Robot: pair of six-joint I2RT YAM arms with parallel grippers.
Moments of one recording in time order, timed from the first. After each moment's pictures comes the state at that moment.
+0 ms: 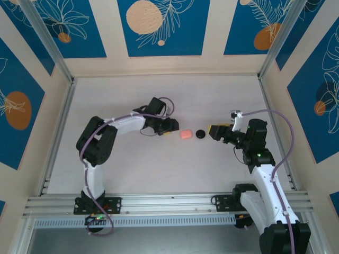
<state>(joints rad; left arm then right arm) -0.60 1.96 1.32 -0.36 0.44 -0.68 0.00 0.76 0.54 -0.21 -0.70 0.37</state>
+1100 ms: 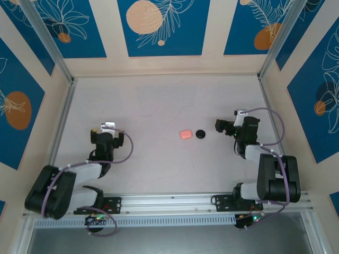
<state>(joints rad) -0.29 1.28 0.21 0.67 -0.46 0.09 -0.10 1.35 0.42 0.43 -0.28 0.13</state>
